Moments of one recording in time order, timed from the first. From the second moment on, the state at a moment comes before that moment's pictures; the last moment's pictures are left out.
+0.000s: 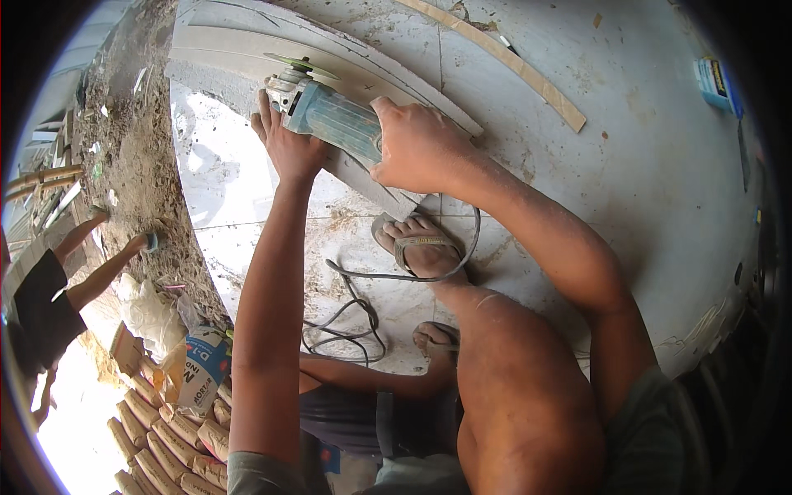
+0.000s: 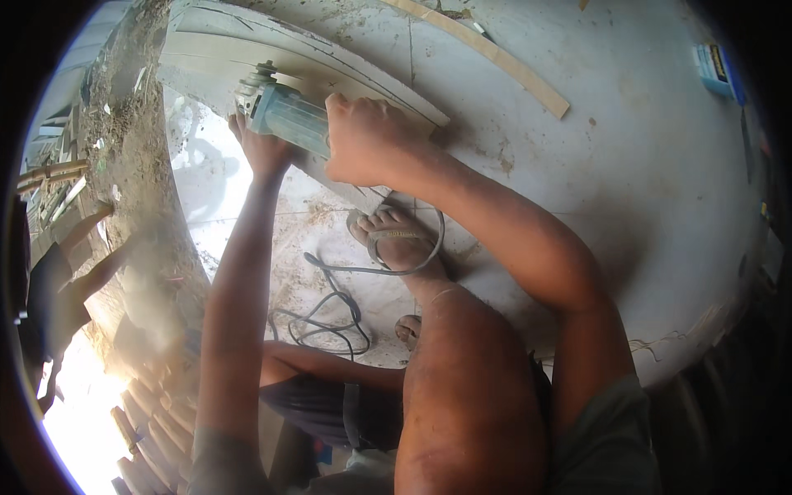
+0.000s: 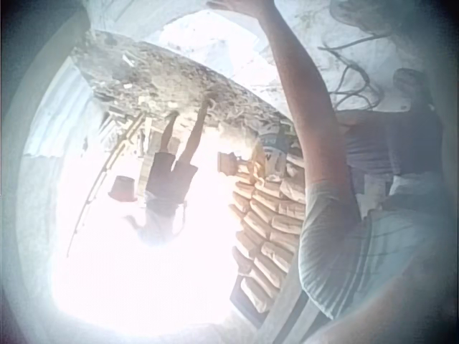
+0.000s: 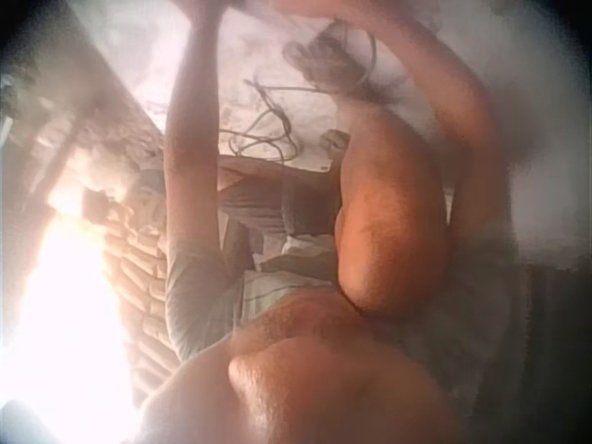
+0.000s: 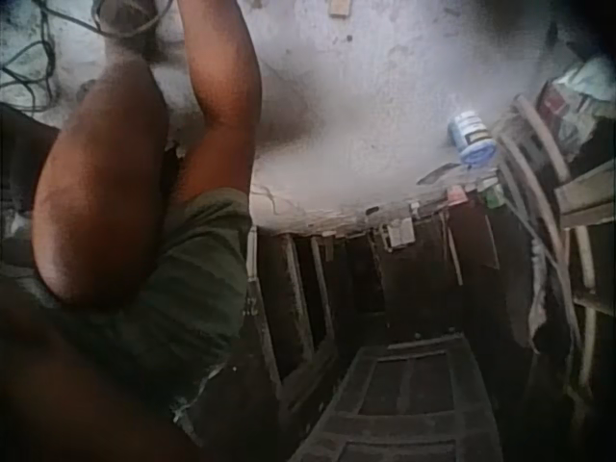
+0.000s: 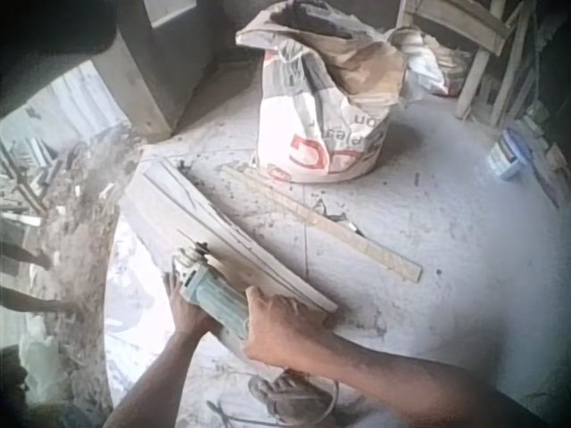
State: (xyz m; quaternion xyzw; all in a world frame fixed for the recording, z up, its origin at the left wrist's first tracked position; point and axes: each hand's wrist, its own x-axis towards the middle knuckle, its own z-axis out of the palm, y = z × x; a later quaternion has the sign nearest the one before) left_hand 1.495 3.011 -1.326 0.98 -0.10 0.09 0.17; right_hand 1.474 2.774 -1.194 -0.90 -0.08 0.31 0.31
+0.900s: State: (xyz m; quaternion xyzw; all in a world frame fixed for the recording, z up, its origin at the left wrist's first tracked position) left_hand 1.499 3.014 -1.330 0.98 -0.10 0.09 0.14; right_hand 1.461 2.759 -1.184 -0.89 -0.07 0.32 0.30
